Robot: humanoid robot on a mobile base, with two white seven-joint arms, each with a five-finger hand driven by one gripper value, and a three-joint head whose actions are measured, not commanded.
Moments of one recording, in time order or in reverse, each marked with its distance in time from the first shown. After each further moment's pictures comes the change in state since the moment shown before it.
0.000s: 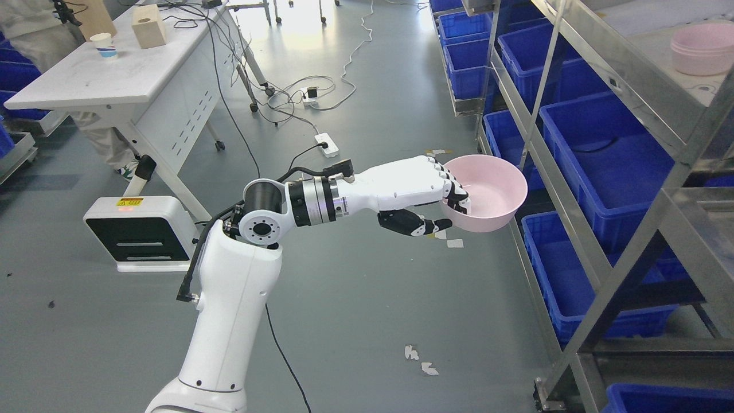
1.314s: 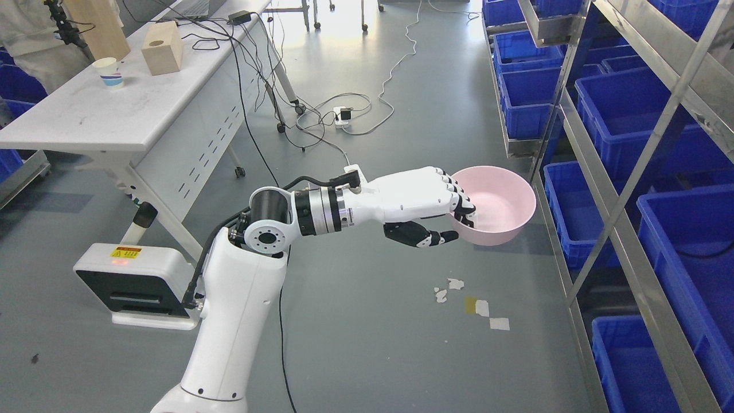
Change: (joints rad) left arm 0.027 -0.002 -0.026 -0.025 -0.001 -0.016 0.004; right arm 0.000 0.000 0.000 0.000 0.000 0.000 -0.006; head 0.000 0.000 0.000
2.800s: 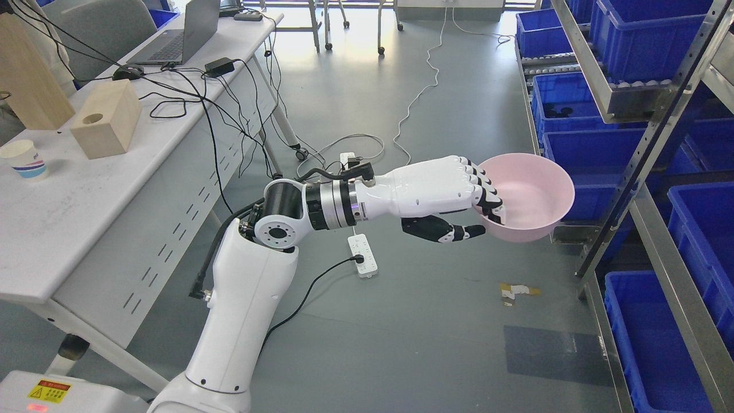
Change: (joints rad) left arm -0.057 0.000 -0.074 -0.015 0.081 -0.023 0.086; right arm 0.001 0.000 0.000 0.000 0.000 0.000 0.000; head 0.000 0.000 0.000
